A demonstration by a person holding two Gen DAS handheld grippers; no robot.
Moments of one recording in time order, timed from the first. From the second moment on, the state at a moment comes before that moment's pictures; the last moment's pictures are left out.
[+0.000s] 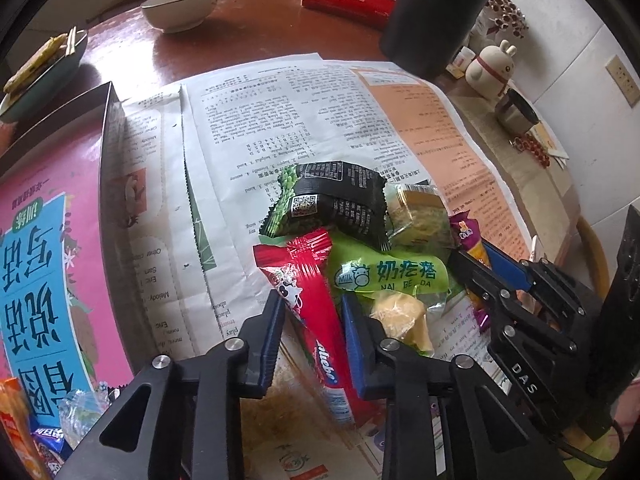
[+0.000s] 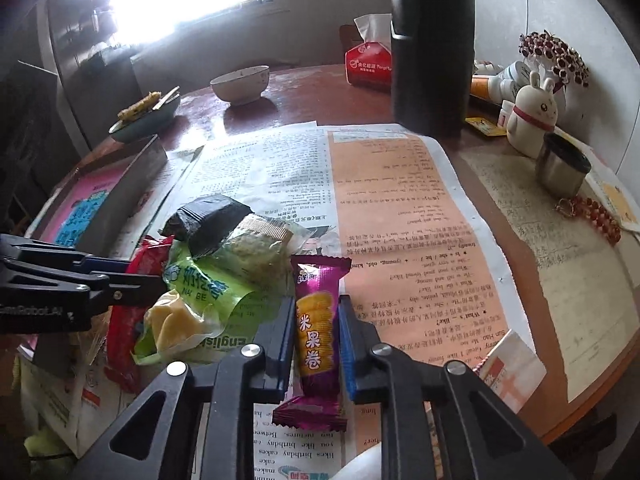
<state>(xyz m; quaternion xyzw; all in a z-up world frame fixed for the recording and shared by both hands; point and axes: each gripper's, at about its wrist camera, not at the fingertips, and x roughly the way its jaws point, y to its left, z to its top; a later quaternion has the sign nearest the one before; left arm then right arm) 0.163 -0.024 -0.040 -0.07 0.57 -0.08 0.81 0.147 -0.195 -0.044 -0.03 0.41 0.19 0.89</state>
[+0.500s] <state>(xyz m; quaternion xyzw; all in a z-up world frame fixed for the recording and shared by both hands) 0.144 -0.016 -0.002 -0.10 0.52 -0.09 0.84 0.130 -0.214 -0.013 0.03 0.36 0.23 0.90</state>
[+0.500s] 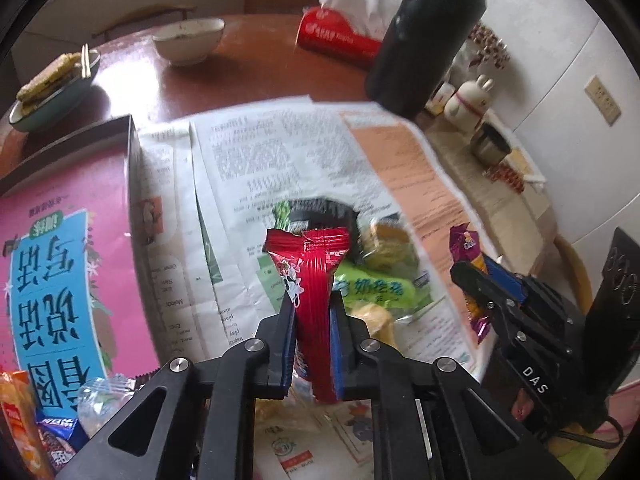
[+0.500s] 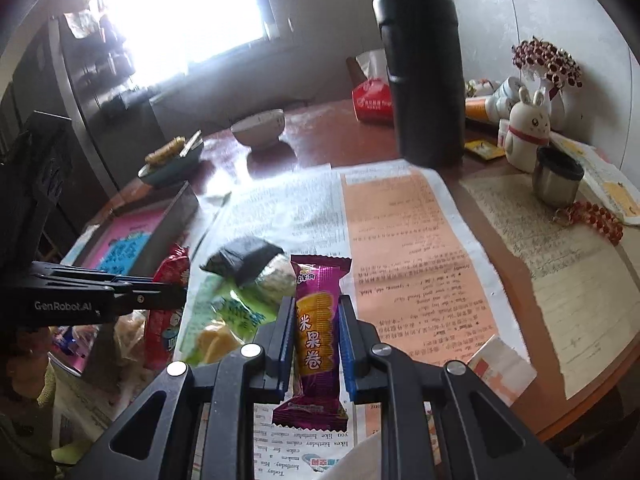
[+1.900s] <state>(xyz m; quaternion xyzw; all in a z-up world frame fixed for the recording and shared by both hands) 0.064 0.057 0.081 -0.15 0.41 -0.06 0.90 0.072 -0.157 0.049 0.00 0.27 0.31 0.91</state>
